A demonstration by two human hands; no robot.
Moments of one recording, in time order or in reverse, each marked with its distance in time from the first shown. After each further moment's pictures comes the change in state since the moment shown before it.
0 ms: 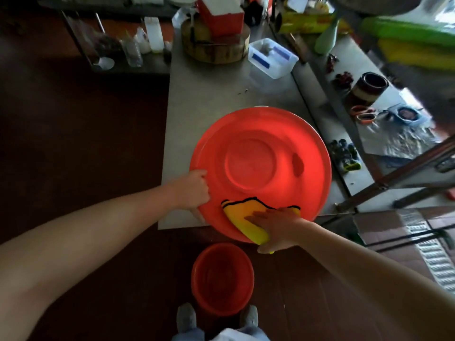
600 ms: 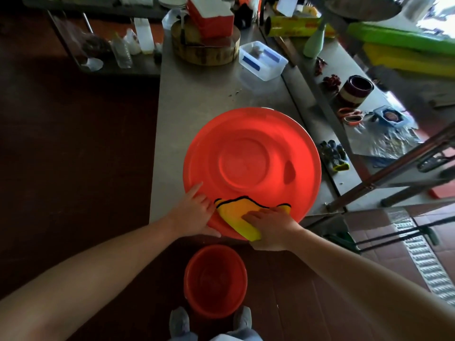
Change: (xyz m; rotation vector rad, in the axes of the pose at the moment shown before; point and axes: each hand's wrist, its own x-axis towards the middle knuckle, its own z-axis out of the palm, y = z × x) left_hand 0.012 0.070 0.010 -0.261 0.273 -0.316; right_hand -0.002 0.002 0.016 -0.020 0.223 0.018
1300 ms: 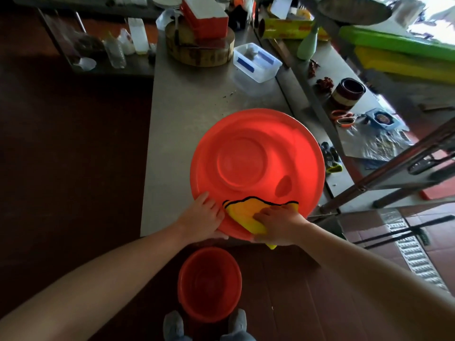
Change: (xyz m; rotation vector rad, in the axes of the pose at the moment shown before) left_hand 0.031 0.026 -0.002 0.102 0.222 0.020; right_hand -0.005 0.038 -0.004 -0.006 -0.106 0.152
